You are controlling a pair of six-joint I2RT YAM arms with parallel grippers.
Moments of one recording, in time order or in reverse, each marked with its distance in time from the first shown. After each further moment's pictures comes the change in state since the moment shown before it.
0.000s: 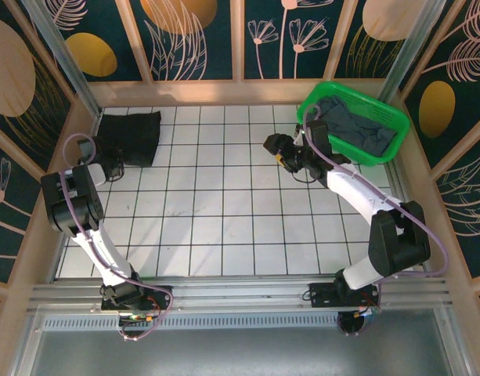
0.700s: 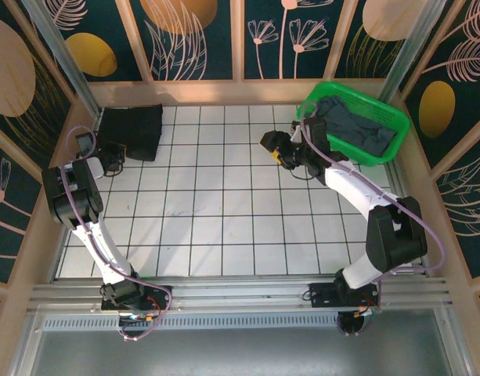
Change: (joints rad) left arm 0.012 0.077 0.087 -0.037 0.130 0.114; right arm 0.000 0.040 0.031 0.051 -0.063 -0.003
